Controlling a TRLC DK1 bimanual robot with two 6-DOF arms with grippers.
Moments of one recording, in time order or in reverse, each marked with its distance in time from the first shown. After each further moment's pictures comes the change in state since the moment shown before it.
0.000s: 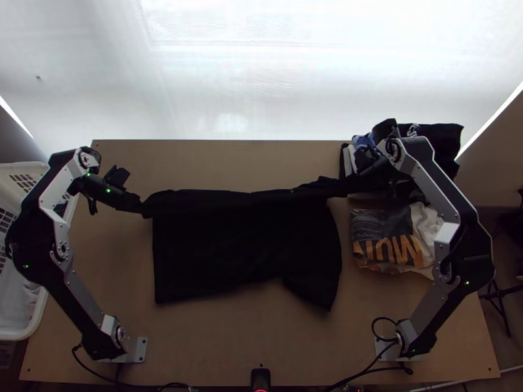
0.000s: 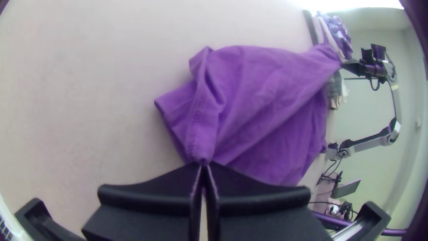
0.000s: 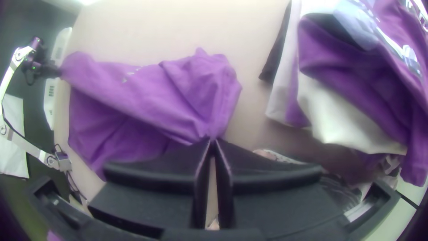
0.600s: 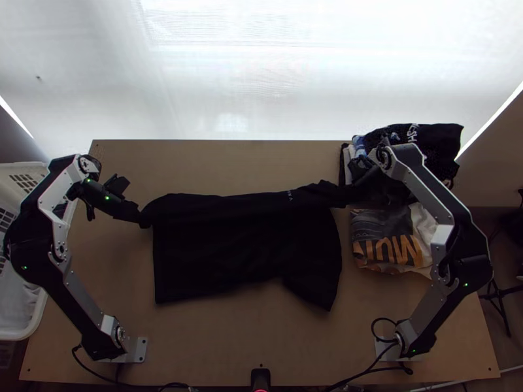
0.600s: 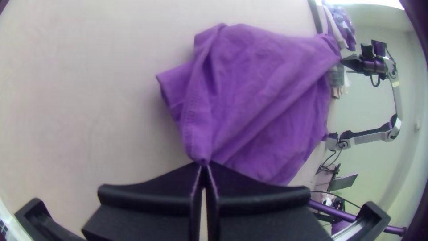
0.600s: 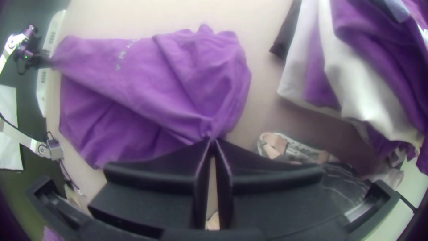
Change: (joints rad) left arm 0.019 -0.005 -0.058 -0.046 -0.048 0.035; right arm 0.042 -0.008 -0.082 -0.003 0.047 -0.010
